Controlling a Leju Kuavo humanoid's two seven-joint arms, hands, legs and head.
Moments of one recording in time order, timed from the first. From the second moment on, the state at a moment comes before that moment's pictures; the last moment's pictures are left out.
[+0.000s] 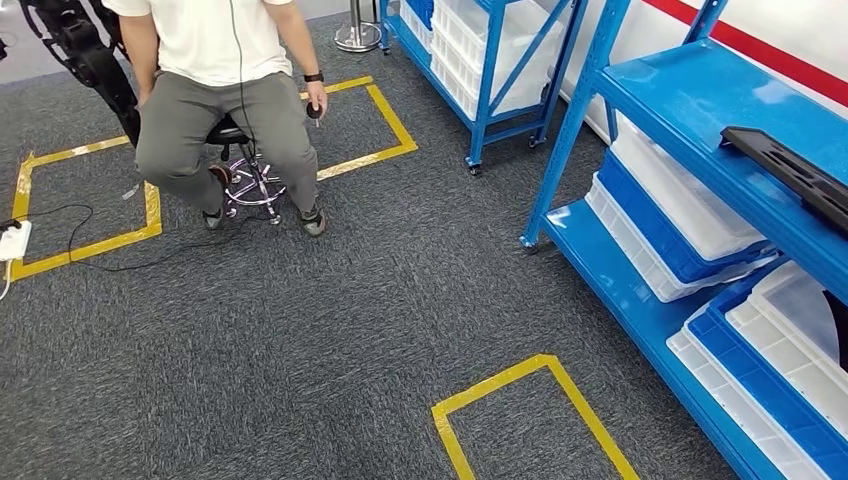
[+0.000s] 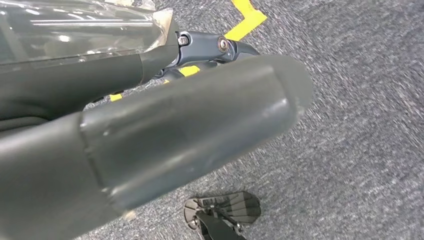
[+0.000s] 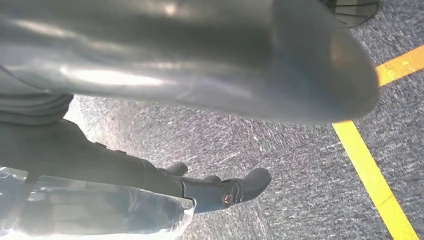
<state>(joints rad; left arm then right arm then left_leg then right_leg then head) -0.05 0.06 -0.83 -0.23 0.78 0.26 -0.42 -0.03 -0.02 -1.29 -0.17 1.39 -0.13 -0.14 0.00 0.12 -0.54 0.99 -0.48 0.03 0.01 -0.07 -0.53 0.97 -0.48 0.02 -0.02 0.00</state>
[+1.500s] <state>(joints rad) -0.04 0.06 -0.83 -0.23 0.79 0.26 -0.41 -0.03 -0.01 -1.27 -0.17 1.39 -0.14 -0.12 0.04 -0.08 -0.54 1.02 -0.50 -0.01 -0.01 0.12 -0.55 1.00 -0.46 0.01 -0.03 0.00</state>
